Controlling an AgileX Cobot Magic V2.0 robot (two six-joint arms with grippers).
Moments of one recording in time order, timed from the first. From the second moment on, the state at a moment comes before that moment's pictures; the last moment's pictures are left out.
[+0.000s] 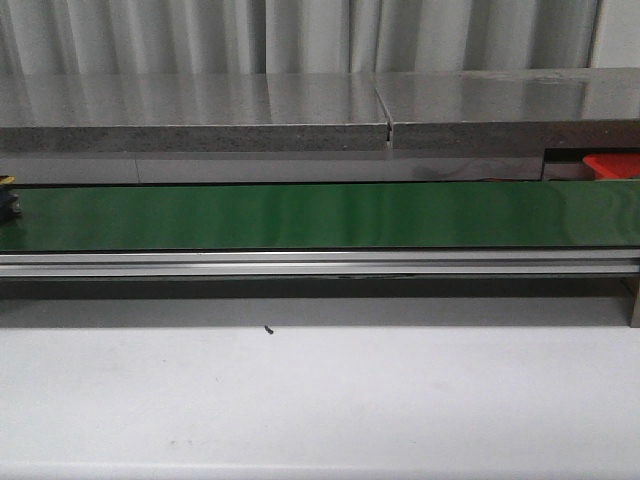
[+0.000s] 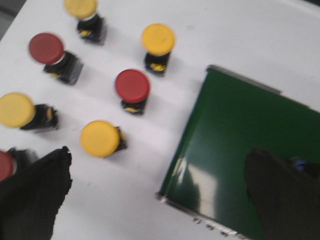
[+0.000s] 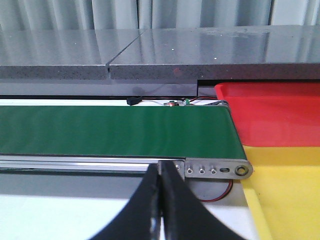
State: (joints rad) left arm 0.31 1.58 -1.34 0.02 0.81 -0.14; right arm 0.04 -0.01 0.03 -0.07 0.10 0.14
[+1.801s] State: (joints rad) left arm 0.66 1.88 -1.20 0.01 0.48 -0.15; right arm 0.04 -0.01 0.03 -0.07 0.10 0.14
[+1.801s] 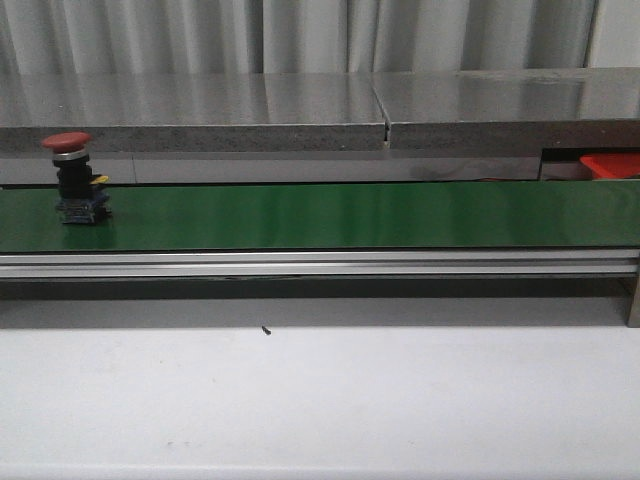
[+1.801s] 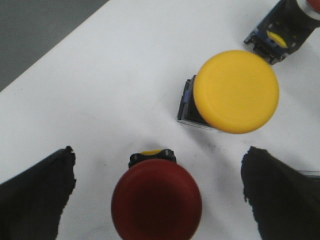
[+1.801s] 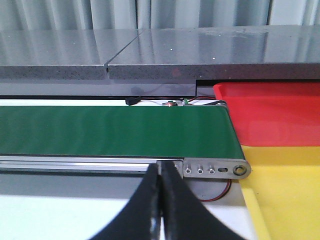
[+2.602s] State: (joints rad) left arm 0.65 1.71 -1.21 -0.01 0.59 -0.15; right arm 0.04 -0.01 0.03 -0.07 0.10 0.14
